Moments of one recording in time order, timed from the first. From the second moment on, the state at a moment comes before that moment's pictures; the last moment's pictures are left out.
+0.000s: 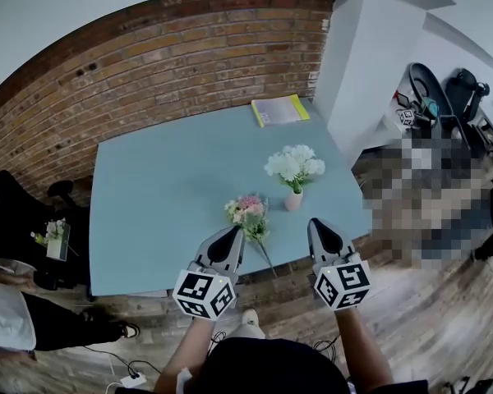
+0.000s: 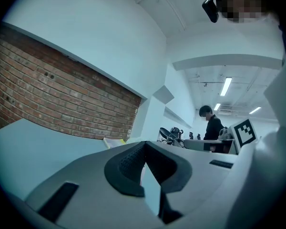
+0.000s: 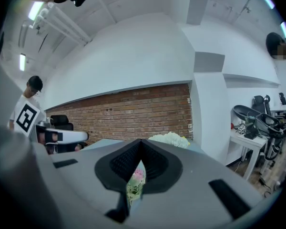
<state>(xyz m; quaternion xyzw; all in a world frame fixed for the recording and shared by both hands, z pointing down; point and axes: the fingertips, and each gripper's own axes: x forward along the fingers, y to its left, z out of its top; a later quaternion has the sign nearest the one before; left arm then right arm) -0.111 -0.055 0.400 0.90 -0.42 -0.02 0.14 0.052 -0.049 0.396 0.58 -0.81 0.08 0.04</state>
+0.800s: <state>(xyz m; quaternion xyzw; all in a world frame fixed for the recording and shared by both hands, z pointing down) -0.099 -0.090 0.407 0.90 -0.40 -0.01 0.15 0.060 -0.078 0.407 0.59 -0.80 0.09 0.04</state>
